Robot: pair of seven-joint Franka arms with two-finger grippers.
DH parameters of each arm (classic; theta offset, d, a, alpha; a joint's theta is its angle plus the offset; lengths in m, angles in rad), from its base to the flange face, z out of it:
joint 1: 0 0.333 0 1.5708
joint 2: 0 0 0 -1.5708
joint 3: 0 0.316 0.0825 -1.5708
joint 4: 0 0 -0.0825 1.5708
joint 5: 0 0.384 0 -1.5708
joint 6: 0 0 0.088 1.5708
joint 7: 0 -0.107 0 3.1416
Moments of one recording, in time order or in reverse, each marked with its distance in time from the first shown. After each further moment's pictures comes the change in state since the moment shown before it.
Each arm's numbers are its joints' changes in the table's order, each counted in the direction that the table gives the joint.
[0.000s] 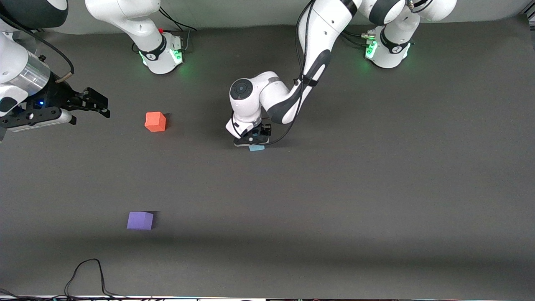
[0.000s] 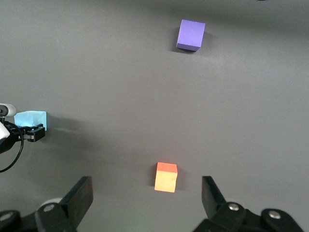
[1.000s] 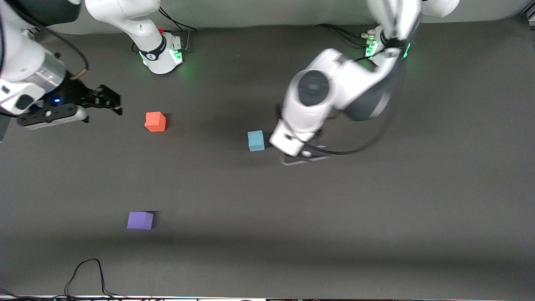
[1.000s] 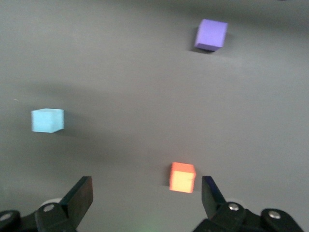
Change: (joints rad) left arm 0.399 0.406 0.005 -0.061 -0.181 0.507 -0.291; right arm 0.118 -0.001 0.008 0.000 0.023 -0.002 -0.121
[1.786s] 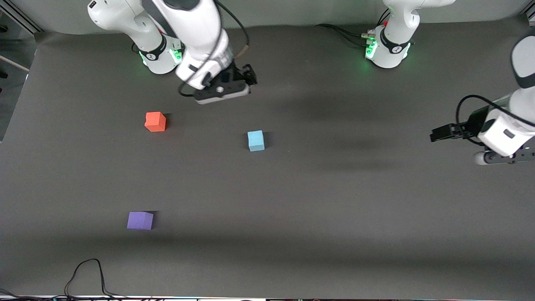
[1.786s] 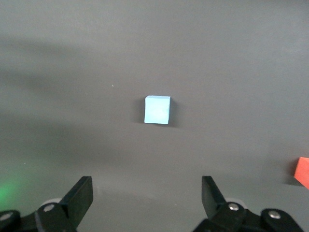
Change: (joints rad) left arm 0.574 0.339 0.011 0.325 0.027 0.127 -0.724; right arm 0.513 -0.288 0.012 -0.149 0.042 -0.127 -0.509
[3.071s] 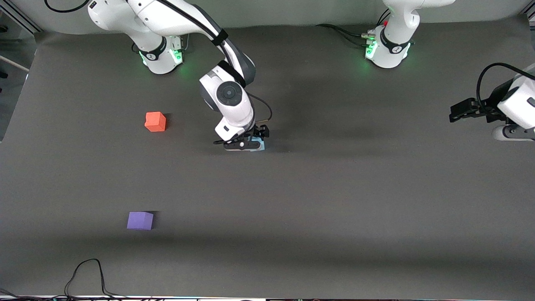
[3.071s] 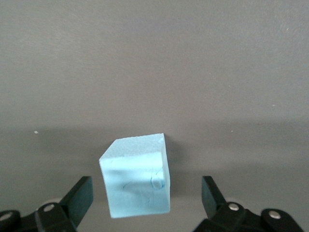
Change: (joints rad) left arm -0.032 0.070 -0.007 -0.075 0.086 0.124 -0.058; right arm 0.005 -0.316 -0.005 0.293 0.001 -0.620 -0.157
